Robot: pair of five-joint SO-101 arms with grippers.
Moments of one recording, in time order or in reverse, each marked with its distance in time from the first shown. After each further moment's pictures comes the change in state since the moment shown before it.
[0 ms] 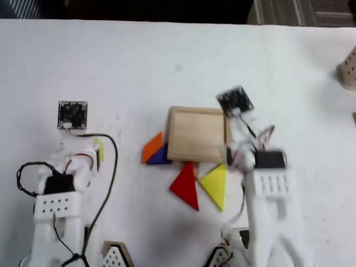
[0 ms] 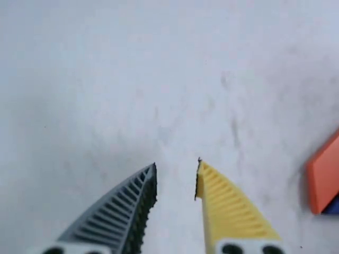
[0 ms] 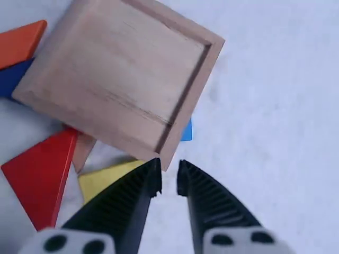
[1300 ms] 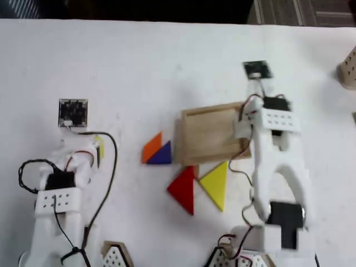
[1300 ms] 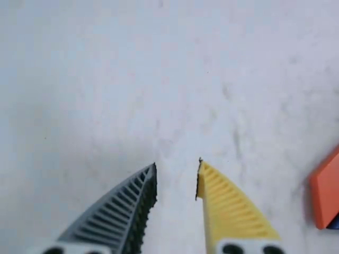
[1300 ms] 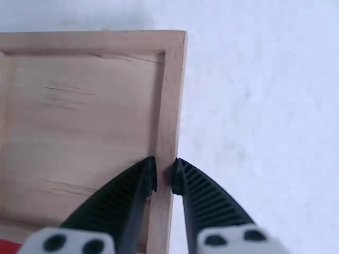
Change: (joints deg) left arm 0.0 3.7 -0.1 -5.5 0.1; right arm 10.2 29.0 -24.5 5.2 -7.0
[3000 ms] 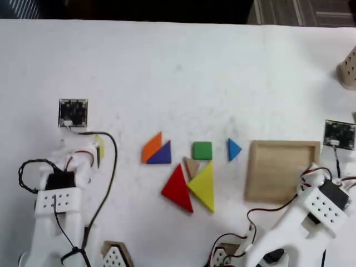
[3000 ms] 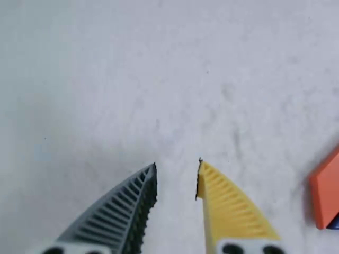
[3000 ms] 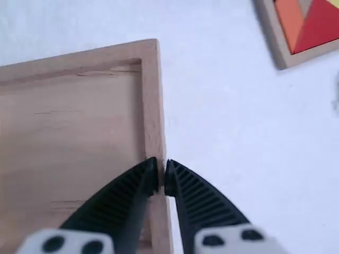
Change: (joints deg) left arm 0.0 0.0 0.0 0.0 0.0; right arm 37.9 -36.6 38.5 -21.6 17.8
